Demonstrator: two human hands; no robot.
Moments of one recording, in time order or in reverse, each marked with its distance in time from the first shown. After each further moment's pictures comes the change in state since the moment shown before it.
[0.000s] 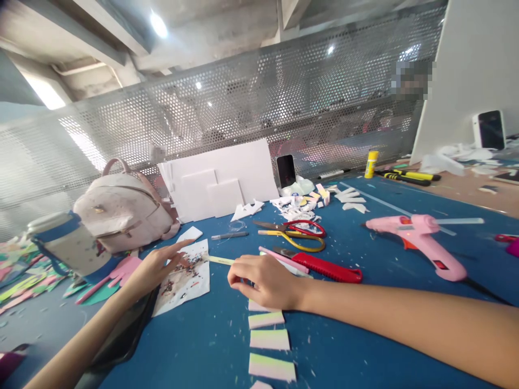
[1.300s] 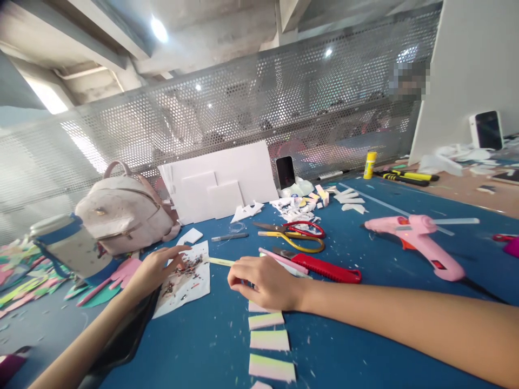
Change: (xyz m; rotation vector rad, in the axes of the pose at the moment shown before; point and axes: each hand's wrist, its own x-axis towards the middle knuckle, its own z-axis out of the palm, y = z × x) left_hand 0.000 -0.011 0.006 0.111 0.097 -0.019; right_hand 0.000 0.000 -0.001 -0.015 -0.011 -0.010
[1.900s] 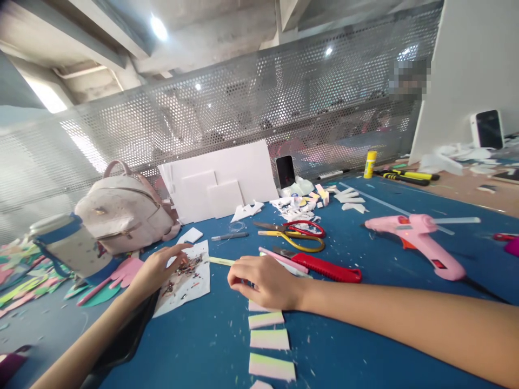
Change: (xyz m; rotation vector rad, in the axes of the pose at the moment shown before) left_hand -0.001 -0.002 0.007 0.023 -0.043 0.004; right_hand 0.001 -0.002 -0.001 0.006 0.002 -0.010
